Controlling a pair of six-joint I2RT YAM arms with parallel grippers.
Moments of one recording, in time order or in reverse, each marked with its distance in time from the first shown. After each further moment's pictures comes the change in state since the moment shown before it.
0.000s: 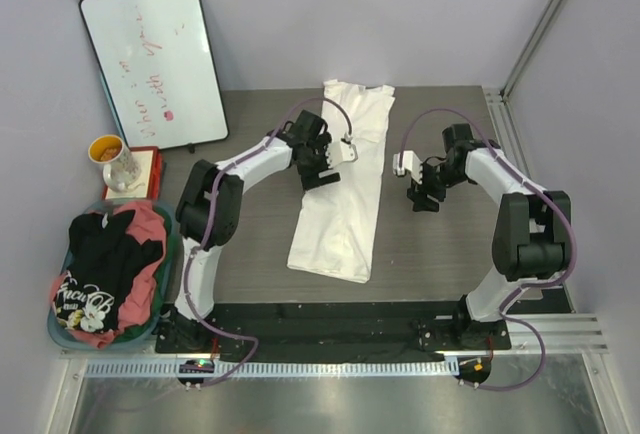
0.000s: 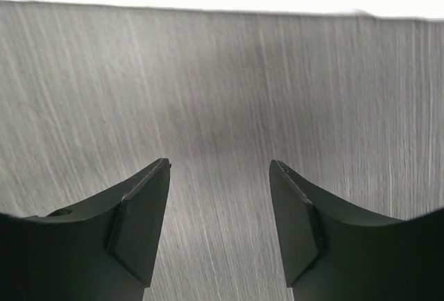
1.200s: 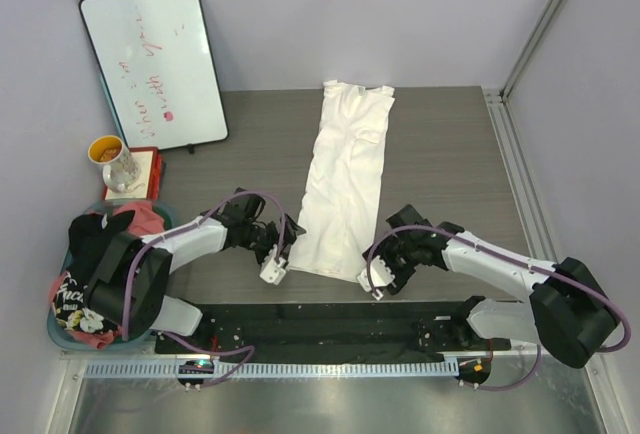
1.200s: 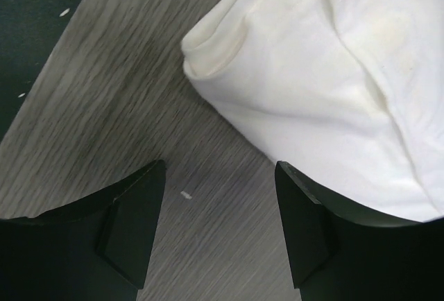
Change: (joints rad) left arm 0.103 -0.764 -1.120 0.216 0.634 1.130; right arm 0.631 -0.484 -0.614 0.274 0.206 -0.251
